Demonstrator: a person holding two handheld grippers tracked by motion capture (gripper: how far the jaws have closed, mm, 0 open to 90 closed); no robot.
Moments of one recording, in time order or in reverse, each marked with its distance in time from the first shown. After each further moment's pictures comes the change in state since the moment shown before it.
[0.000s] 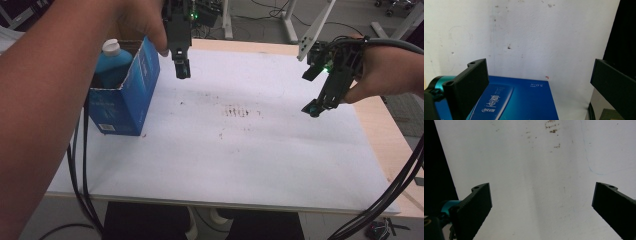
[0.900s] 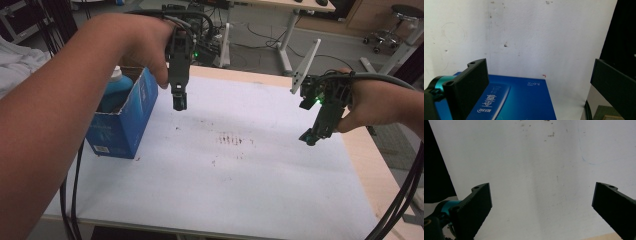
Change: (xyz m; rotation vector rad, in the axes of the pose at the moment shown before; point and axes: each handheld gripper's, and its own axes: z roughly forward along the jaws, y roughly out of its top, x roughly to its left) left arm 0.002 -0.001 0.004 0.016 -0.028 -0.013; right arm -0.009 0.004 -0.011 0.091 -0.017 -0.013
